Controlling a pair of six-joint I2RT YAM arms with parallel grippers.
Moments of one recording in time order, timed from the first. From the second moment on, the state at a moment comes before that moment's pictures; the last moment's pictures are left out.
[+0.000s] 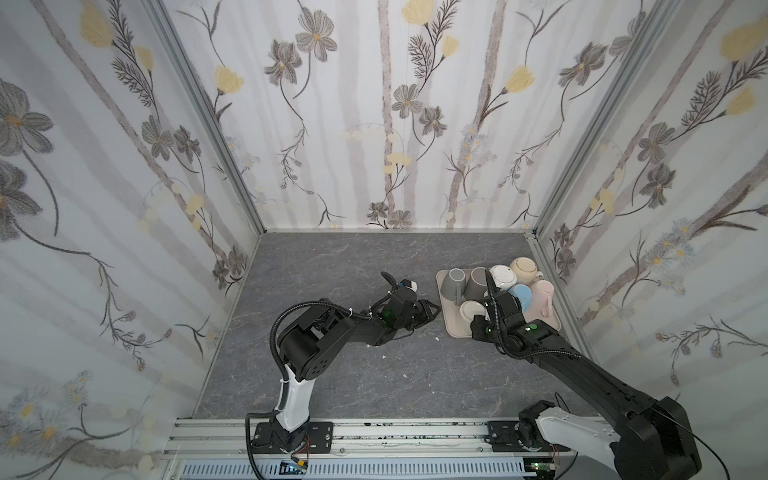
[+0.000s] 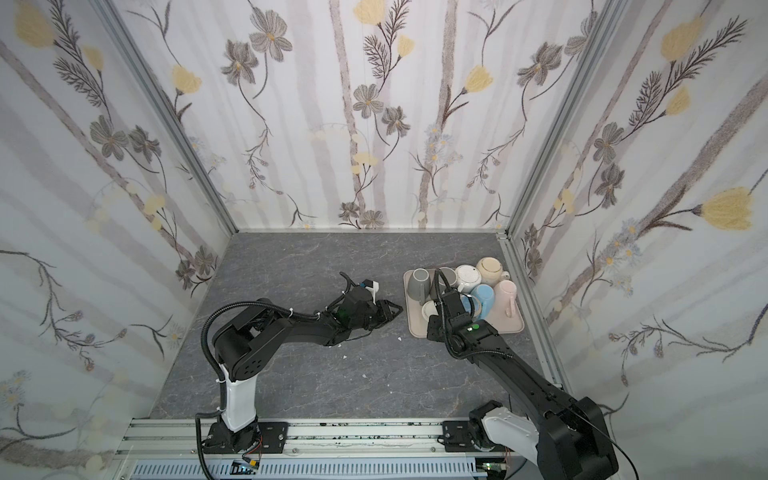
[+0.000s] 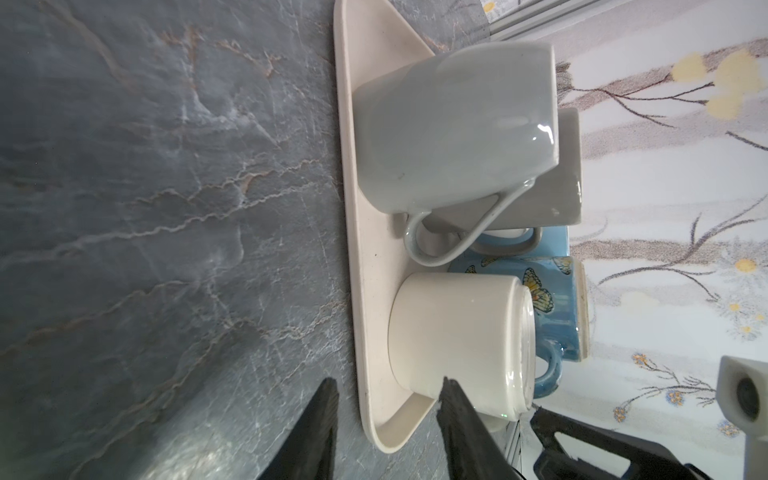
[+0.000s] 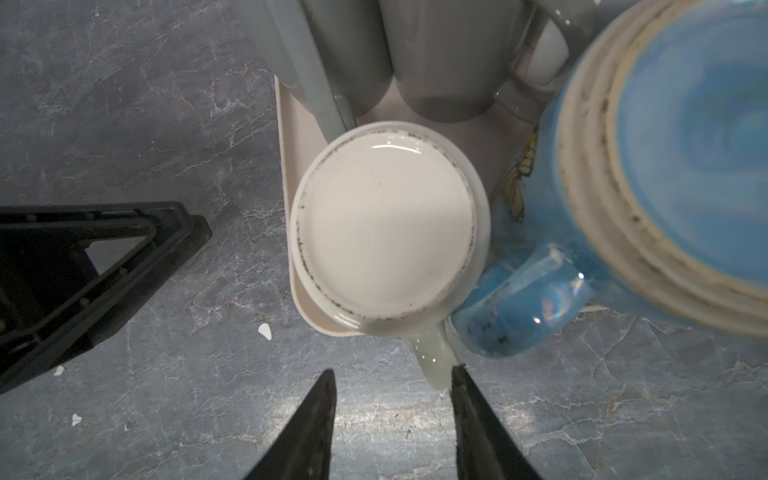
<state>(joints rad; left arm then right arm) -0.81 1.97 0.97 0.53 0.23 -1.13 0.45 1.12 0.68 -0.54 0.14 0.52</state>
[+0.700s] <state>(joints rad) -0.79 1.92 0.91 0.54 0.23 -1.12 0.45 1.26 0.70 -0.46 0.10 0.50</state>
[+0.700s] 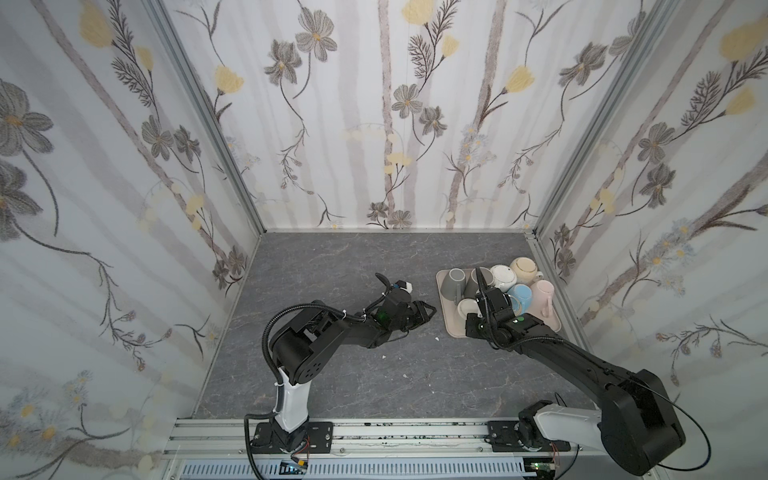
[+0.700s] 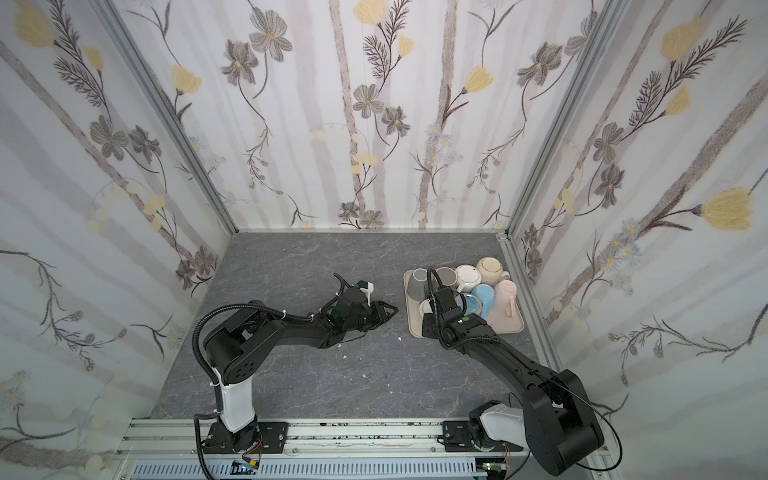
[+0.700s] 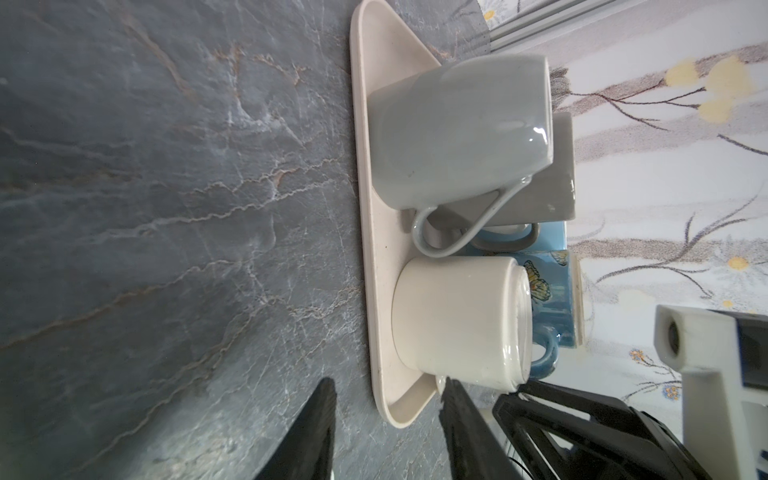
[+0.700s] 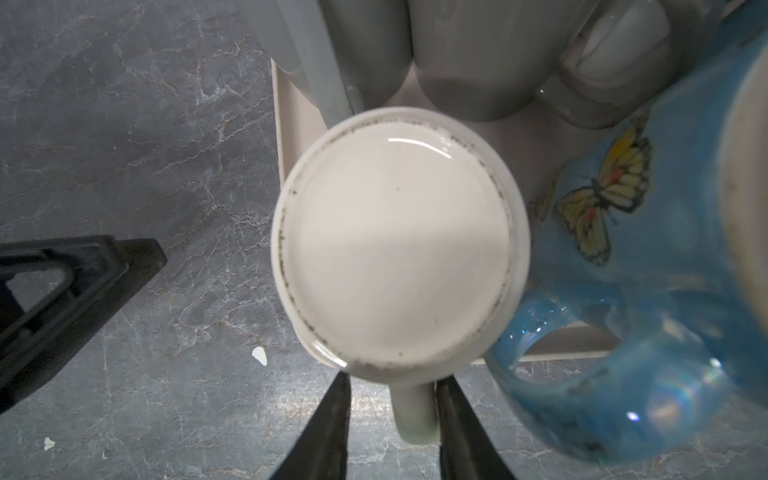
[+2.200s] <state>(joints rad) -0.73 1.36 0.56 0.78 0.21 -0.99 0.48 0.82 0.62 -0.04 -0.16 0.57</state>
